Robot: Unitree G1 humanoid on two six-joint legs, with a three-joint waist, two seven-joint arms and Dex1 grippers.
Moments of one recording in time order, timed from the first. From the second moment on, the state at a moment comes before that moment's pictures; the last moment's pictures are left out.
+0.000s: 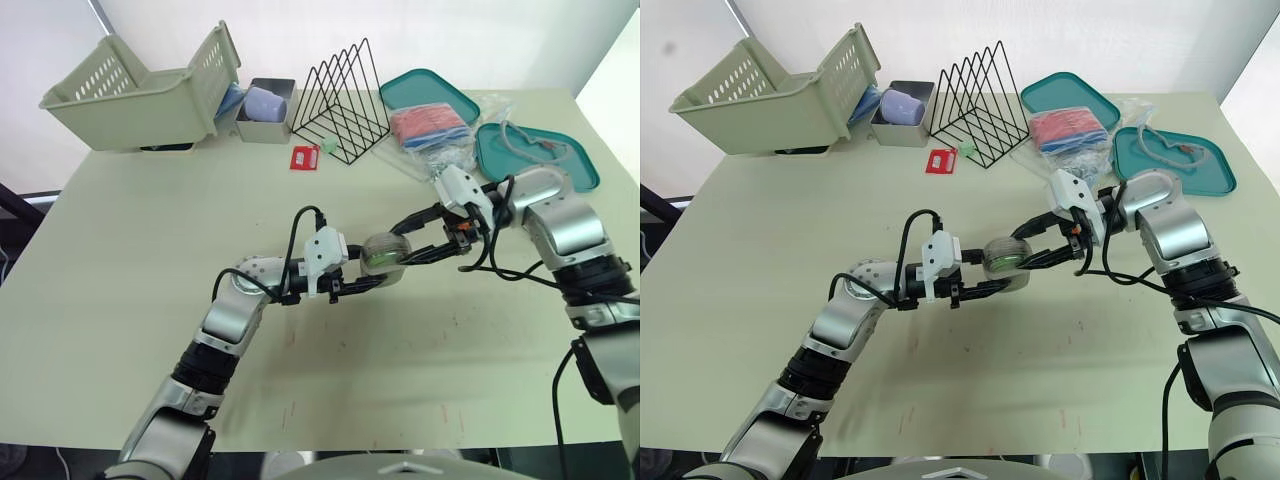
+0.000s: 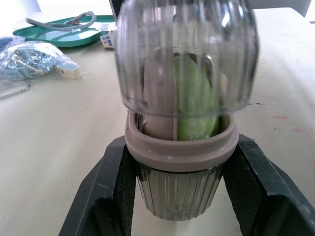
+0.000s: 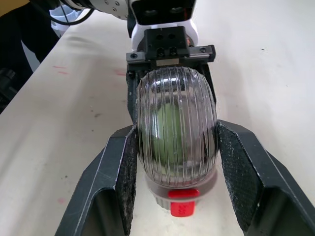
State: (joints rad) left arm -0.40 0.40 -0.27 -0.02 -0.22 0.15 -1.00; right arm -0.84 -0.63 0.26 0.22 0.31 0.30 1.58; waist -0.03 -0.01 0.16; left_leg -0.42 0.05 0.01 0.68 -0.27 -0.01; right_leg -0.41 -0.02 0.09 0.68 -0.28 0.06
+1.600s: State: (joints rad) left arm -0.39 0.40 -0.26 -0.03 -0.22 0.16 -0.98; right arm -0.90 -0.61 0.32 0.24 0.19 0.24 1.60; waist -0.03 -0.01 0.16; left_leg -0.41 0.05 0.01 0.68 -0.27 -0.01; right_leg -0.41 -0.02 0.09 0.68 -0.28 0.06
